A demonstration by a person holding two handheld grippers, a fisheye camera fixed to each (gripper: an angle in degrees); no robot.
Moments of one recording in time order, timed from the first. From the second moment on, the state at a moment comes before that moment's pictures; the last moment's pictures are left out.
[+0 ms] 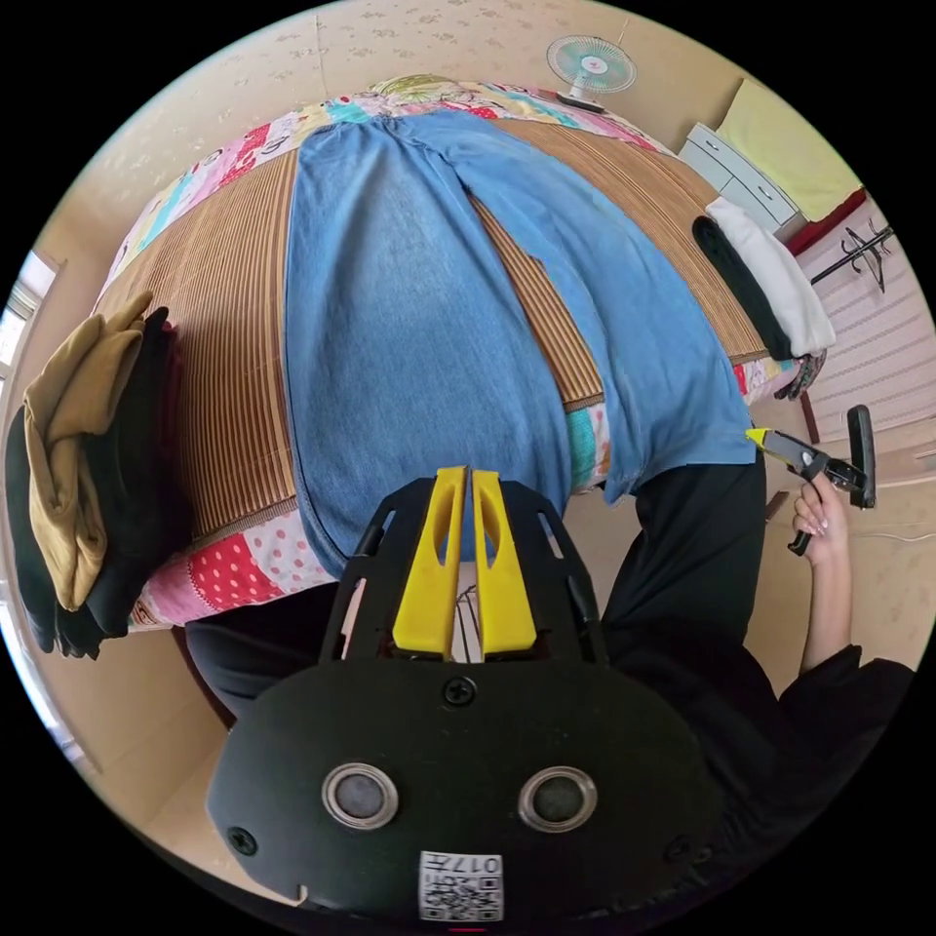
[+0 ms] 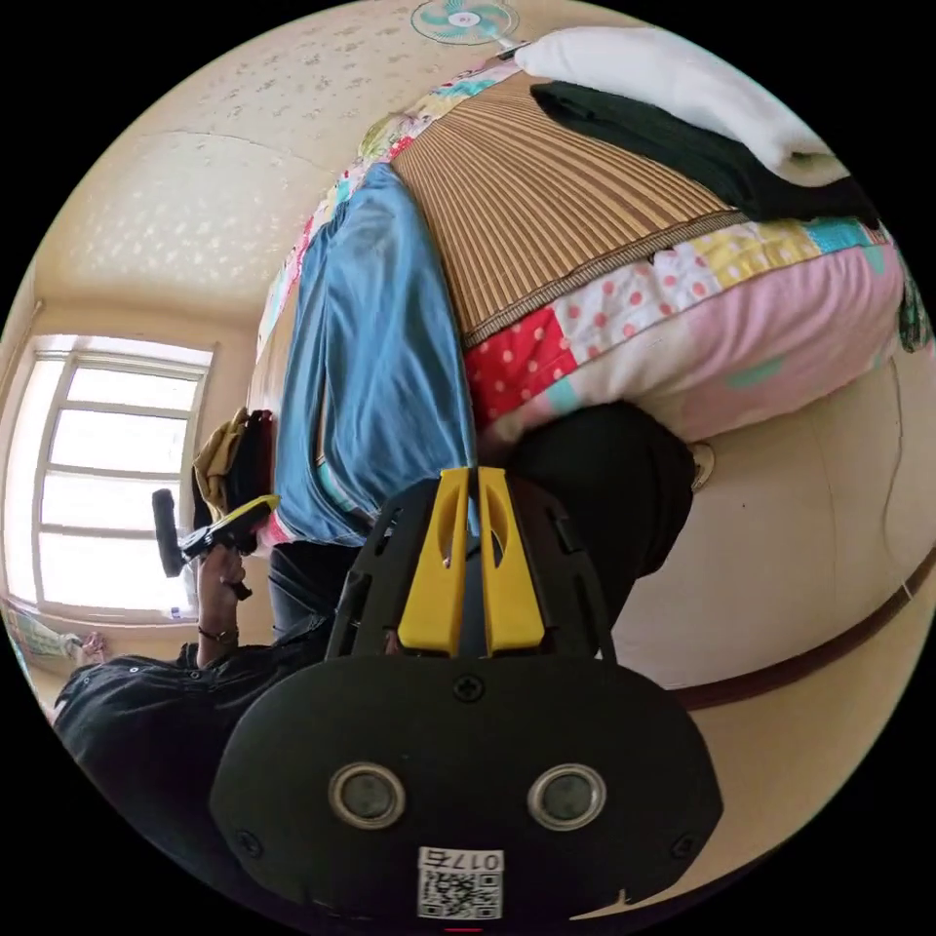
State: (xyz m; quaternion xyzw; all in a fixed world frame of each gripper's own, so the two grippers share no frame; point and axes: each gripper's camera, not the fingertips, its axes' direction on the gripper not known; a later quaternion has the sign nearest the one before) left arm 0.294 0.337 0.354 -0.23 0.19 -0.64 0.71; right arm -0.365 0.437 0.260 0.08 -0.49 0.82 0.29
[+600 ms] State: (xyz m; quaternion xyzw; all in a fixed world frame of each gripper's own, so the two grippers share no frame) left arm 0.270 0.387 0.430 0.02 0.43 -0.66 0.62; right arm -0.209 0.261 0.195 0.29 -0.54 0.62 0.49
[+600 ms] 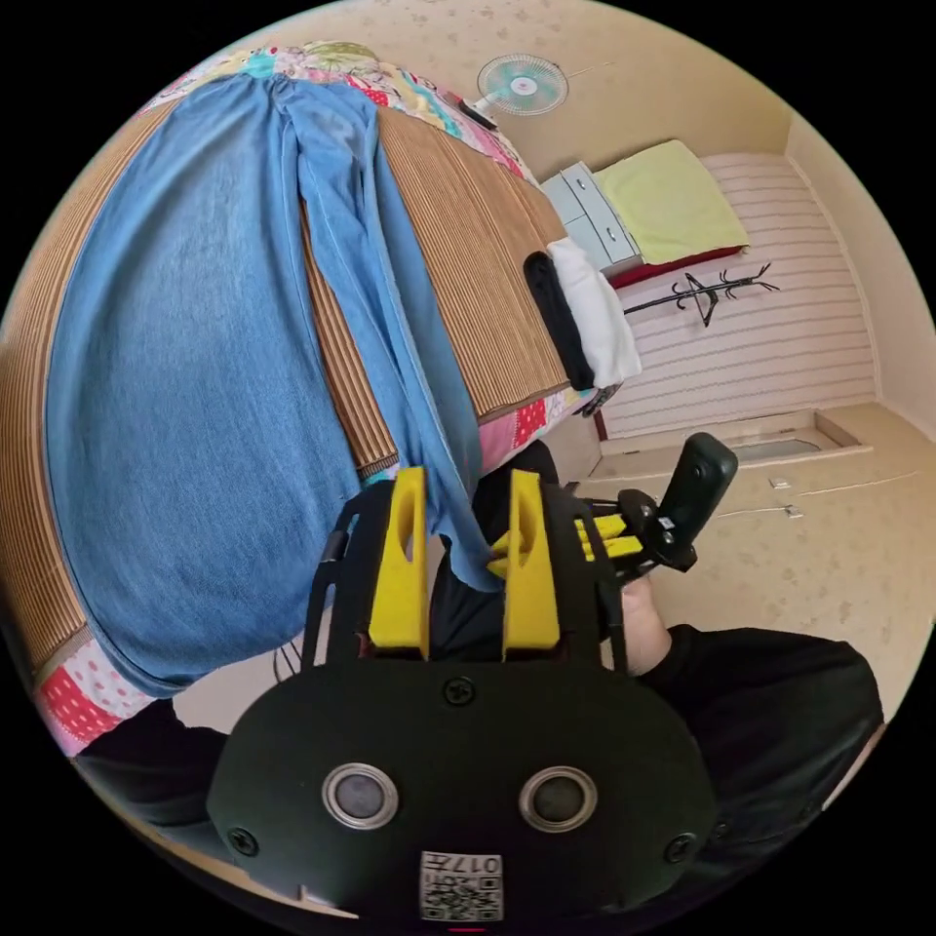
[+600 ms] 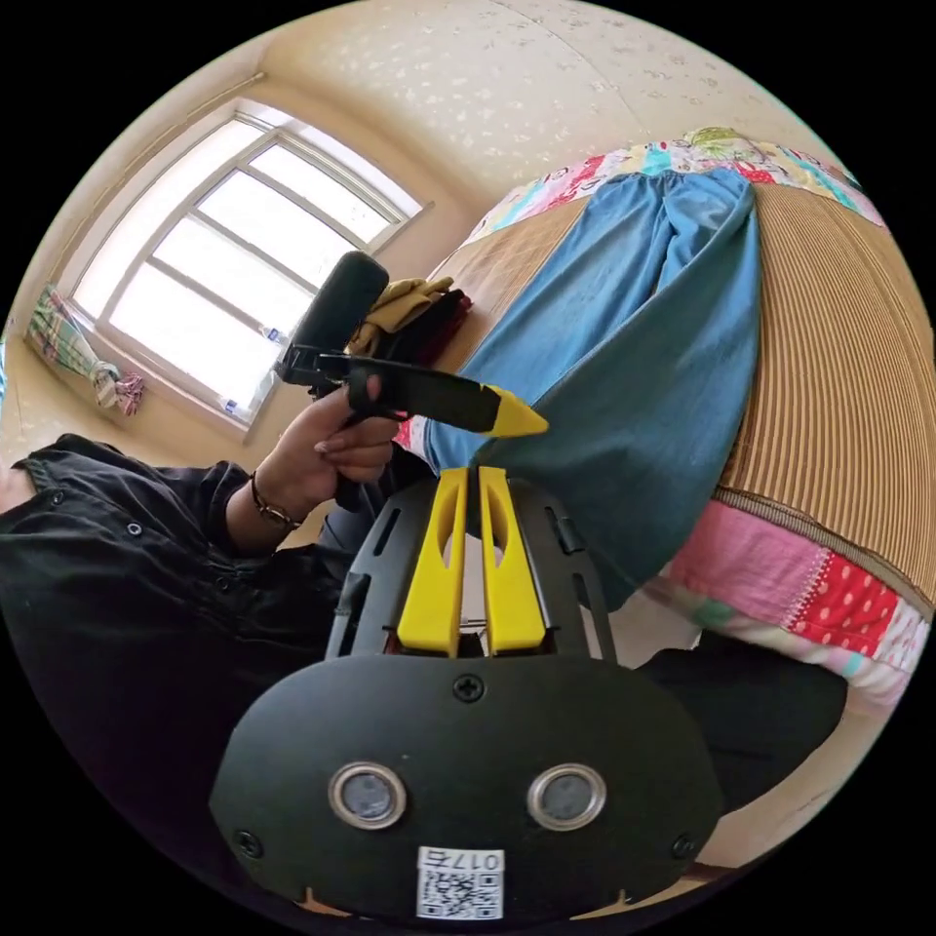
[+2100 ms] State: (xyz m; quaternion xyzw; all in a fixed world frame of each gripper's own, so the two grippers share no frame) left arm 0.343 0.502 0.446 0.16 0.44 -0.63 0.62; right arm 0.170 0.170 0.484 -0.09 -0.12 0.79 0.60
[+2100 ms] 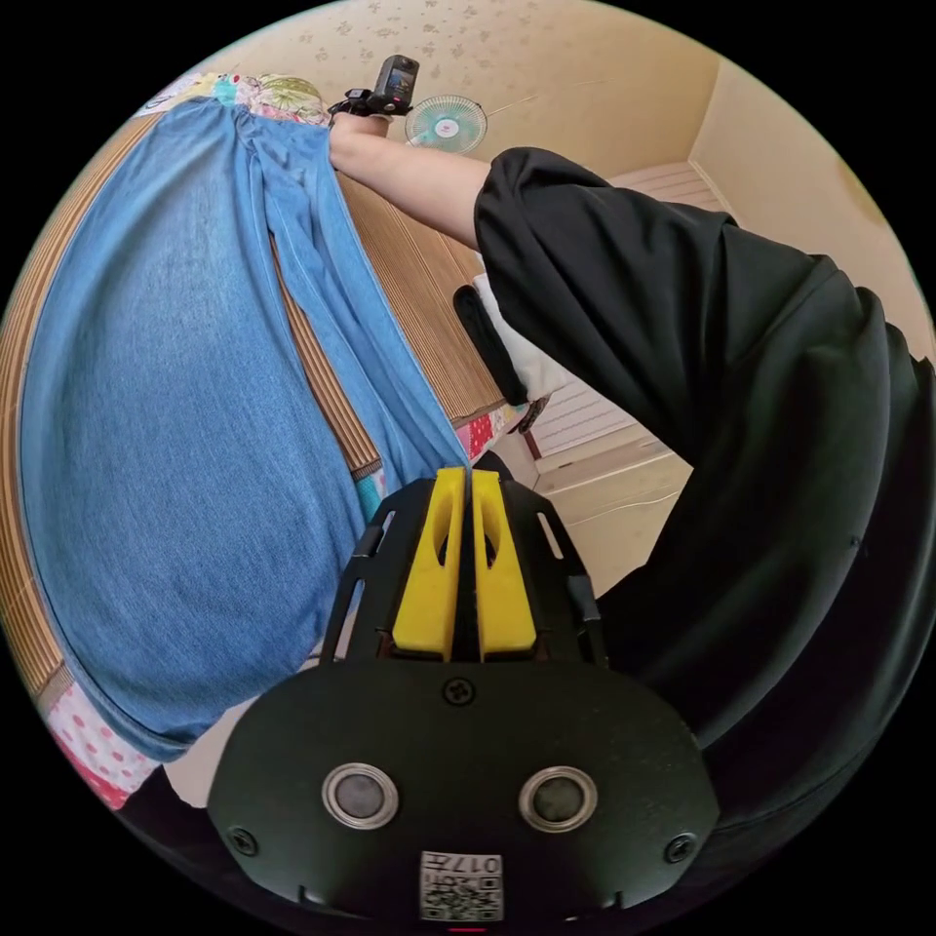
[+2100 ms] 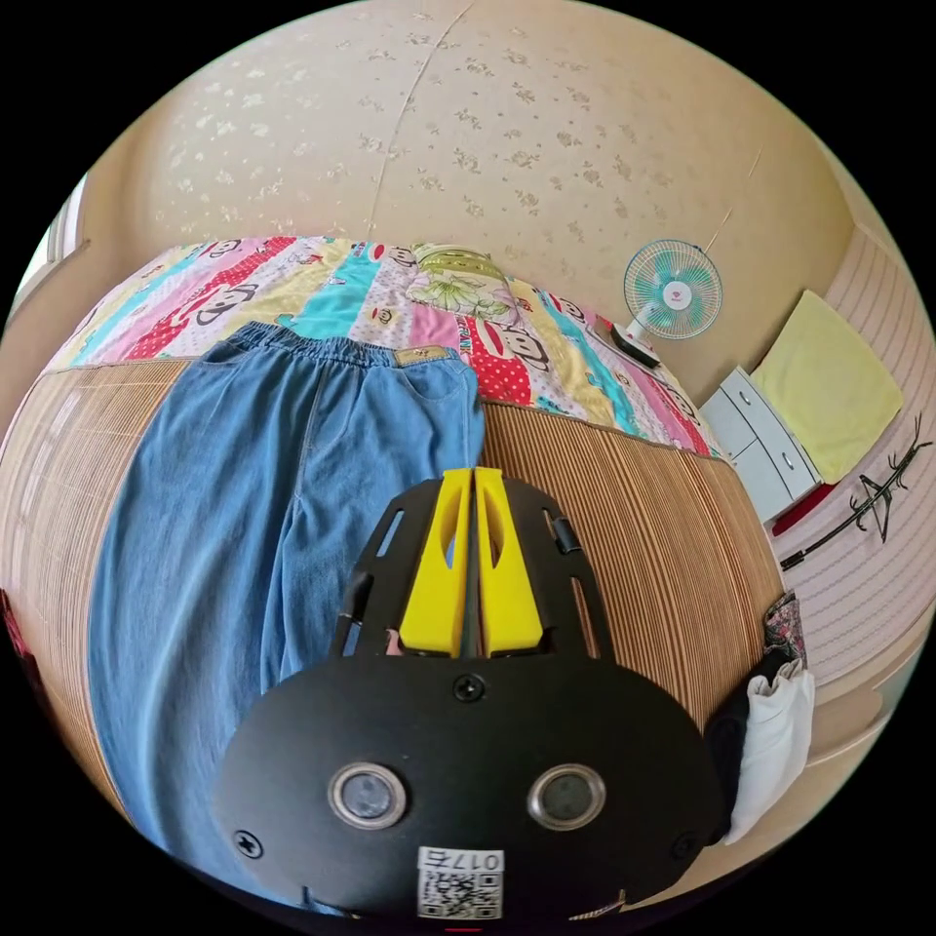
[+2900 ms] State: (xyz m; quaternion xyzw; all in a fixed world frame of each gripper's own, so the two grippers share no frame) left arm 0.411 0.607 0.390 0.18 0.37 -0.69 0.60; right arm 0.295 -0.015 0.407 0.03 -0.12 0.74 0.66
